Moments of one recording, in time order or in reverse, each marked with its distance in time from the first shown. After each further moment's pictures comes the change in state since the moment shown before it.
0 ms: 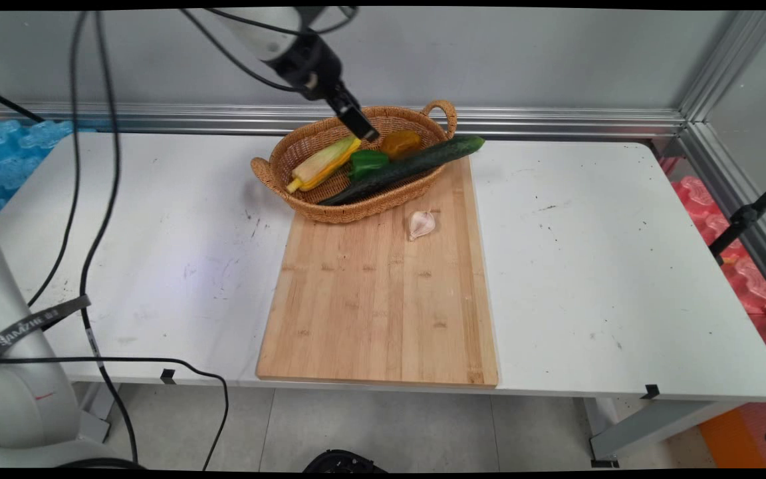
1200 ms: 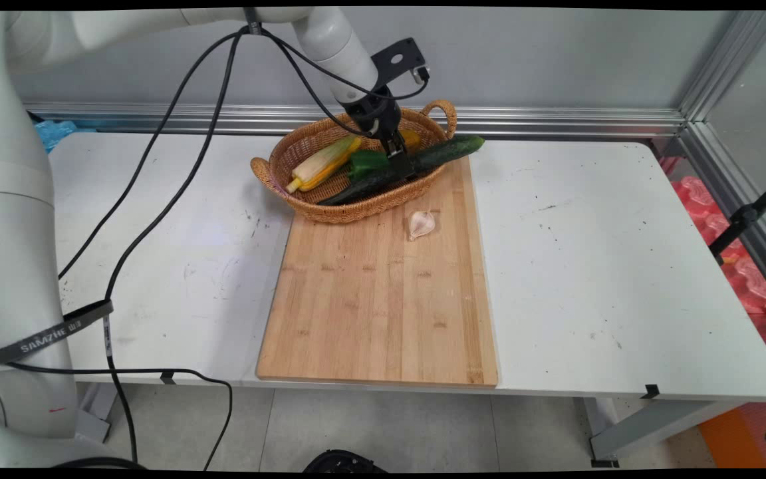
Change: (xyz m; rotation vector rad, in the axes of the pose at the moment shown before) arm 0.040 -0.002 0.126 -0.074 -0.112 0.180
